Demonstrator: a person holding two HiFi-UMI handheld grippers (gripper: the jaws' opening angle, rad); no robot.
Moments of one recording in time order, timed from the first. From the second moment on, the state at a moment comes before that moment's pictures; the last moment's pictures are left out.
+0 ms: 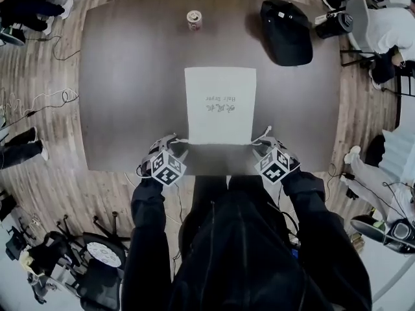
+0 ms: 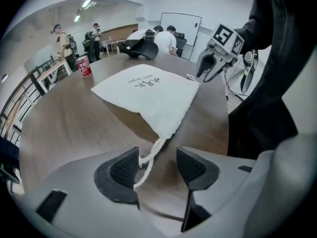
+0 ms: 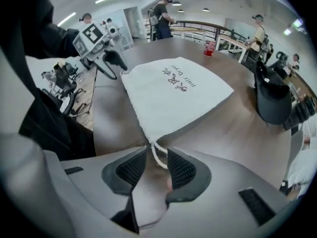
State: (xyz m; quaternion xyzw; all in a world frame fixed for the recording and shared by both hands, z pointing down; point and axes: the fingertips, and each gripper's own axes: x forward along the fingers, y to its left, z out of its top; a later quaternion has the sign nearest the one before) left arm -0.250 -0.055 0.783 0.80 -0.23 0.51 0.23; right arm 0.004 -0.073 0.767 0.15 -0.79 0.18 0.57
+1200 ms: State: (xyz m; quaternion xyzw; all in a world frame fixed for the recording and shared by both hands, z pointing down) left arm -0.240 -0.070 0.803 0.77 -0.23 0.57 0.18; right arm -0.012 -0.064 0.797 0.16 -0.79 0.18 0.57
